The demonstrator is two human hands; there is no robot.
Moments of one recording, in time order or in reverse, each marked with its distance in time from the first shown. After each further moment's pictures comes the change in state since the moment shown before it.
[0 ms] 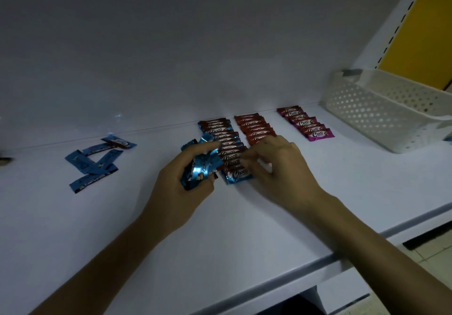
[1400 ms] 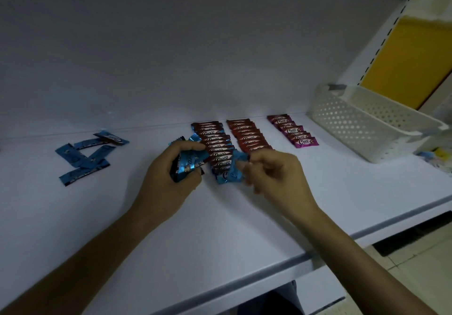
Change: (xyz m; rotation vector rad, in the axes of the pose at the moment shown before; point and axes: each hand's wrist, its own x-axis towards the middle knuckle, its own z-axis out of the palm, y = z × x) left_hand 0.001 0.003 0.000 -0.079 0.109 -0.085; right_hand -0.022 -0.026 -0.020 0.663 0.079 0.232
